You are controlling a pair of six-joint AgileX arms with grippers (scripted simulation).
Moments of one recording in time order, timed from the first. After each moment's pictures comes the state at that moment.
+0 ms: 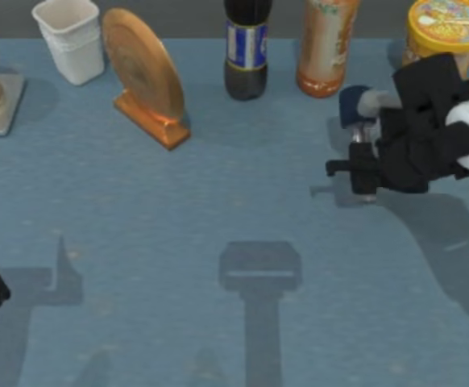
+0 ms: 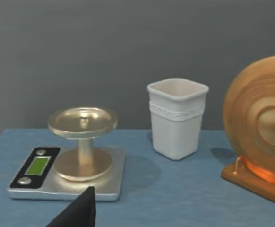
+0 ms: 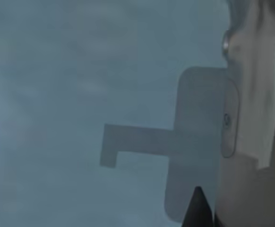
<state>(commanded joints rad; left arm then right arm) 0.00 0.00 0.00 0.00 0.00 0.00 0.33 1.98 1.13 -0.18 -0.10 0.25</state>
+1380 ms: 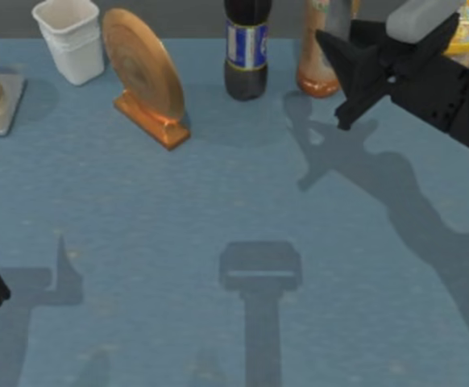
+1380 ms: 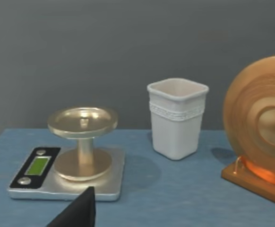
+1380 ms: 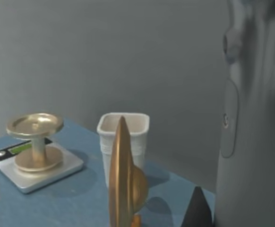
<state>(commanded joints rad) 0.00 0.00 0.00 0.00 0.00 0.00 0.35 1.68 0.82 0.87 -0.42 0.02</state>
